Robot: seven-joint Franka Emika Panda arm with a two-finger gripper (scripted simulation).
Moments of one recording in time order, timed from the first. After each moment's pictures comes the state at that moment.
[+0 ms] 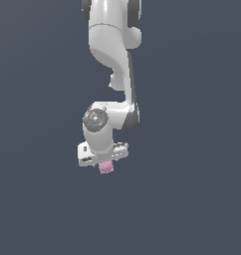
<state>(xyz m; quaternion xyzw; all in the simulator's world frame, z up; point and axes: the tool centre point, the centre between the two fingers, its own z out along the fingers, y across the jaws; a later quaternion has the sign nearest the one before) 0.064 -0.068 0.058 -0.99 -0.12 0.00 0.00</state>
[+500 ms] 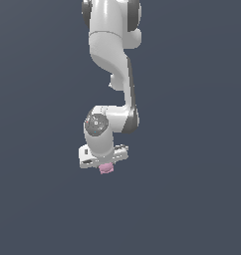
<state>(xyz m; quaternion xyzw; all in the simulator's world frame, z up) 0.065 -0.068 0.040 -0.99 -0.12 0.00 0.00</state>
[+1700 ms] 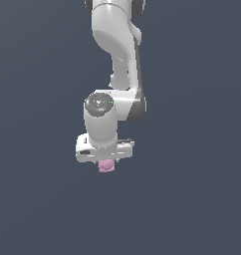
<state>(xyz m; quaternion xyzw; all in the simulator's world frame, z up) 0.085 -0.057 0.118 -1.00 -0.06 -0.03 -0.01</state>
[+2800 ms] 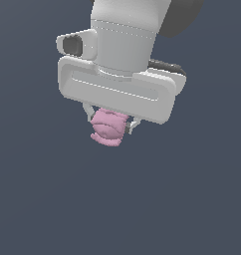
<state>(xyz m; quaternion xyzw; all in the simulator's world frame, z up) 0.128 -0.020 0.399 -0.98 0.14 -0.14 -0.06</state>
